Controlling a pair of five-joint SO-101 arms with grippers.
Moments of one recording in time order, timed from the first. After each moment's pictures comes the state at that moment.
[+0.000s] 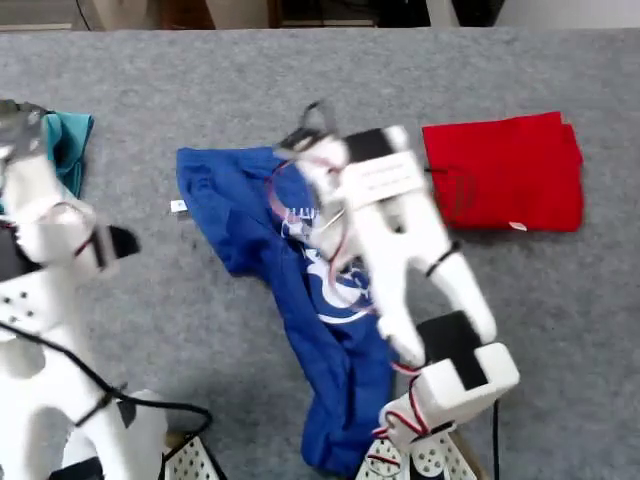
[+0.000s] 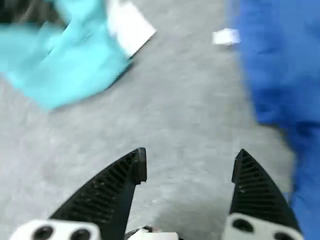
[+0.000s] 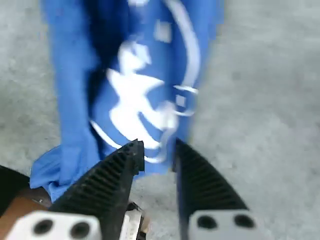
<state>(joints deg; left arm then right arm) -26.2 -37.8 19.1 94.7 -11.8 -24.3 7.0 4.7 95.7 12.3</state>
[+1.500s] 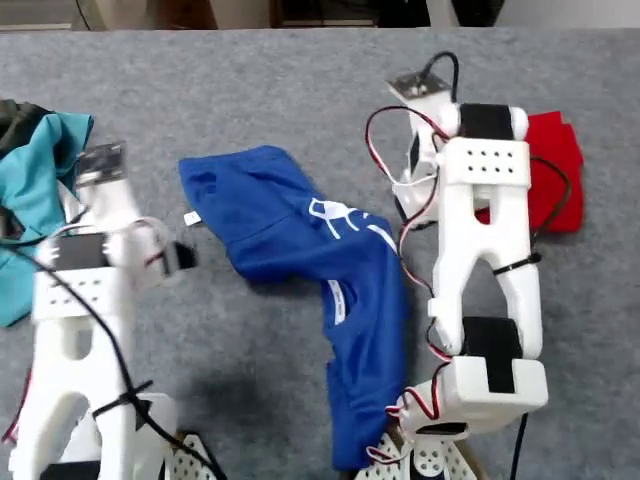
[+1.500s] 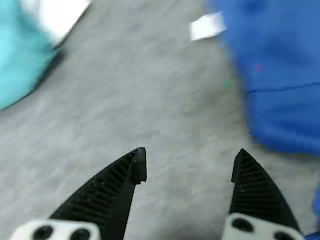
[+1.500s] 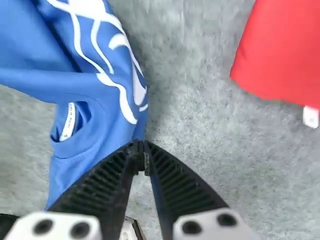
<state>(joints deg) -5.5 -37.3 42.5 70.6 -0.2 -0.3 4.5 -5.7 98.7 12.3</state>
